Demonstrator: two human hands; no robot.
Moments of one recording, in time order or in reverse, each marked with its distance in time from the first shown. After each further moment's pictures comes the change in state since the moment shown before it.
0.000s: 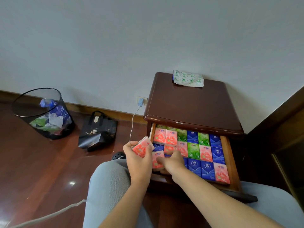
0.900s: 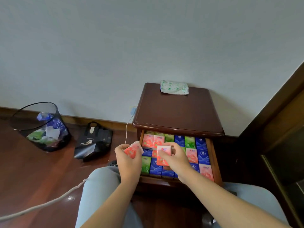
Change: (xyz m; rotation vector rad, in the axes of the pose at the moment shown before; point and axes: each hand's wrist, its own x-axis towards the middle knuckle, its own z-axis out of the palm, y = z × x) left_hand -0.004 0.013 0.010 0.193 0.019 0.055; right_hand -0.017 0.003 -0.085 0.257 -0.131 -0.321
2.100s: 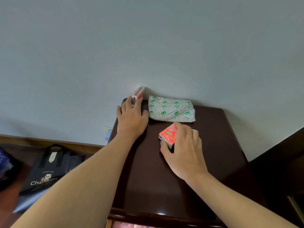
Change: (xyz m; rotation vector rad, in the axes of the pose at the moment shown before) left_hand 0.329 0.074 0.285 0.771 -0.320 0.518; right_hand 0.294 -0.082 -0.038 -1.053 0.482 -0.622
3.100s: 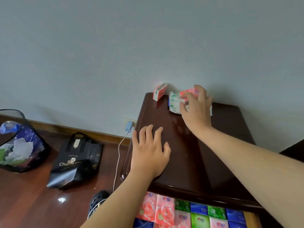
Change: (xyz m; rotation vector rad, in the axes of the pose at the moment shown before) left_hand -0.165 -0.008 -0.041 0.291 -0.079 0.095; right_hand 0.086 -0.028 -0.007 0.161 0.080 -0.031
